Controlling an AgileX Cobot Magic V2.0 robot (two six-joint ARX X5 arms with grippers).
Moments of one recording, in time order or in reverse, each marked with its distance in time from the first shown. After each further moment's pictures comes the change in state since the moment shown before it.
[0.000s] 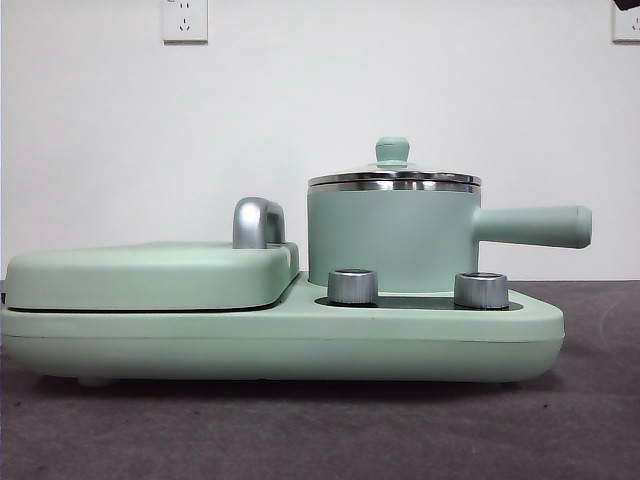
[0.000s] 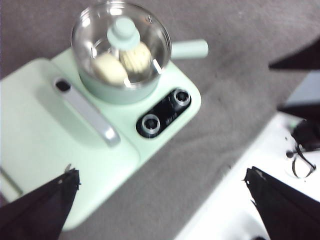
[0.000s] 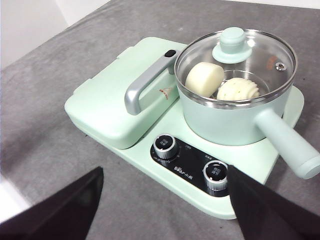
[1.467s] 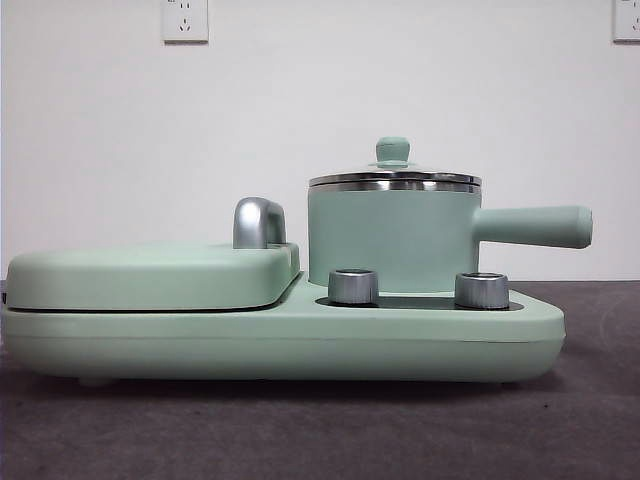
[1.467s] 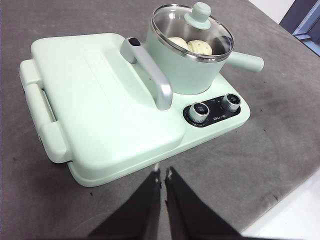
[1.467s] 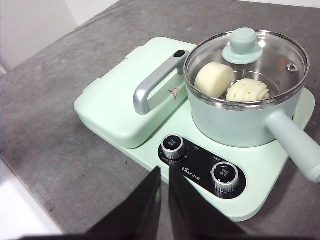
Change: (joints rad) left arm 0.005 -0.983 -1.121 0.525 -0.203 -0.250; right arm 0.002 0.000 0.000 0.008 -0.021 0.000
